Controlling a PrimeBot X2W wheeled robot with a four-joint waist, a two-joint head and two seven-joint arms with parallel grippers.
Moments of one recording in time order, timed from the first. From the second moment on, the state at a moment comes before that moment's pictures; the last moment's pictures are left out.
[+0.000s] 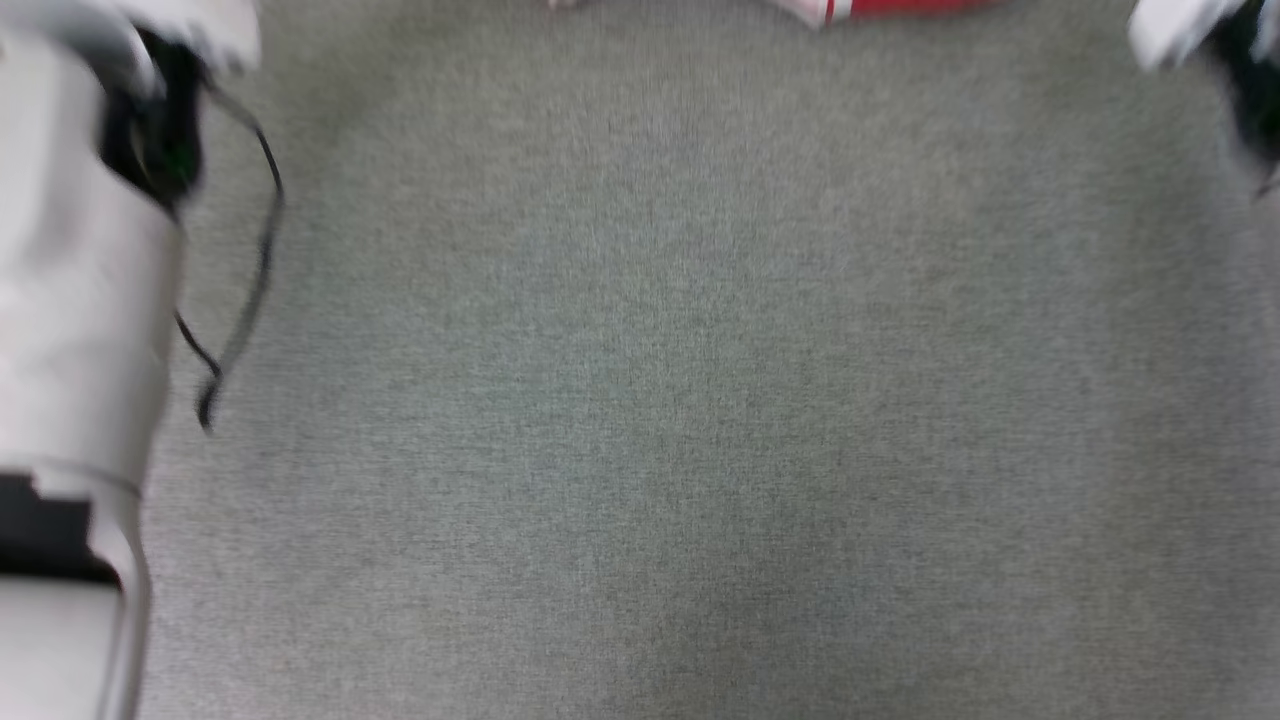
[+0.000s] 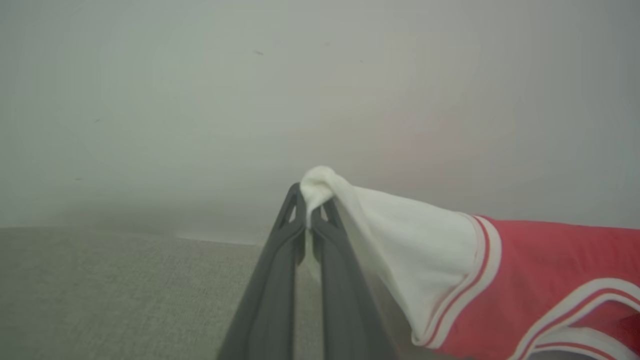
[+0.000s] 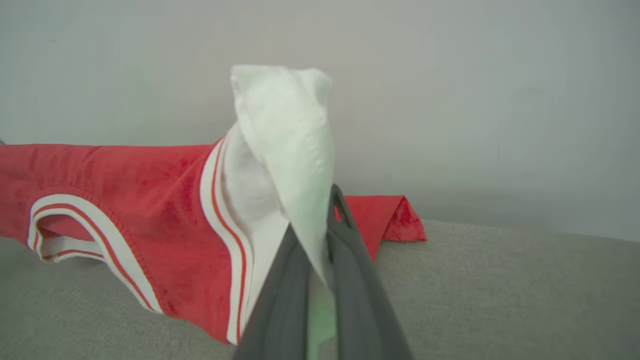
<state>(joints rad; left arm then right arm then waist) -1.28 0.36 -0.36 0.95 -0.72 -0.12 -0.25 -1.27 -0.31 0.32 0.86 0.54 0.13 0.03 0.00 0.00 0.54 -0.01</state>
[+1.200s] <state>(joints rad) 0.16 0.47 -0.24 -0.01 -0.74 0.22 -0.12 0.01 -0.24 0.04 0.29 0.52 0.13 0.24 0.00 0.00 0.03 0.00</state>
